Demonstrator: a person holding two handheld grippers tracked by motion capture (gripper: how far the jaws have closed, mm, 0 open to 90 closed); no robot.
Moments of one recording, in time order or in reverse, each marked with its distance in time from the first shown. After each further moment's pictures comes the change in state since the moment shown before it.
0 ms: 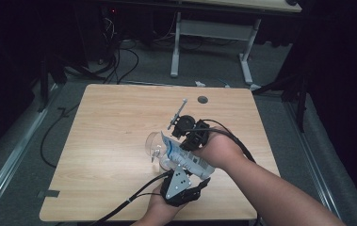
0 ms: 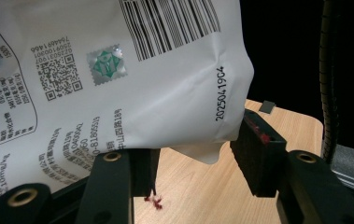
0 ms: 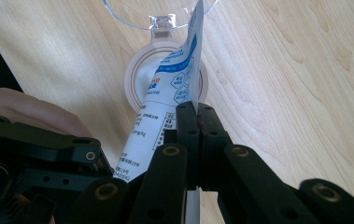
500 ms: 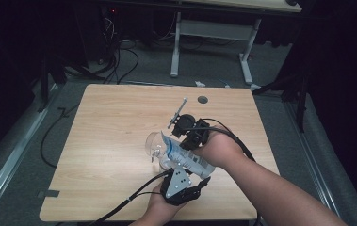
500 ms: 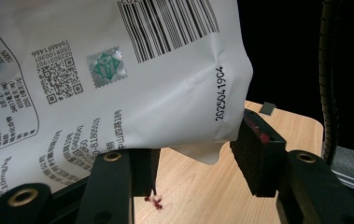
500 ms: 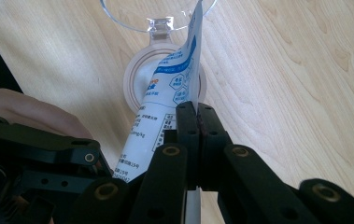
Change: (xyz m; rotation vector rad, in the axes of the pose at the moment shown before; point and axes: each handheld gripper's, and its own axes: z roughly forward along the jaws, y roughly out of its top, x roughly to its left) left arm 0.001 0.003 0.000 -0.001 -0.001 0.000; right arm -0.002 0.001 -0.001 -0.005 0.001 -0.001
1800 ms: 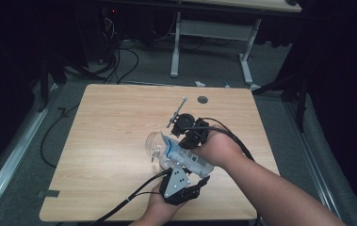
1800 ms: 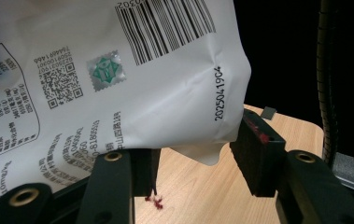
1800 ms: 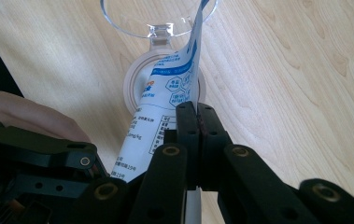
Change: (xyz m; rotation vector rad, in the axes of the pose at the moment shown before) left arm 0.001 0.003 -0.003 -0.015 0.007 -0.002; right arm 0.000 0.002 0.000 -0.015 0.001 -0.001
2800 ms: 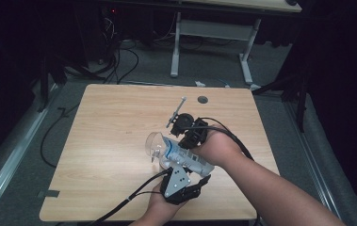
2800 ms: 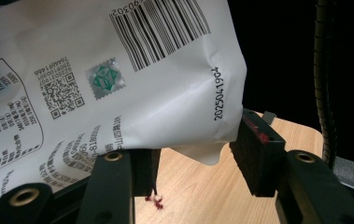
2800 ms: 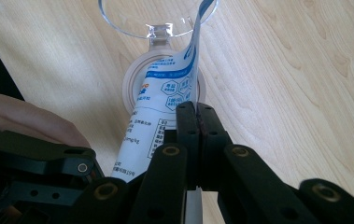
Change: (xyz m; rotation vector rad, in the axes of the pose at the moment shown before) left arm 0.000 0.003 0.001 -0.013 0.001 -0.007; right arm -0.001 0.002 0.002 0.007 0.000 -0.005
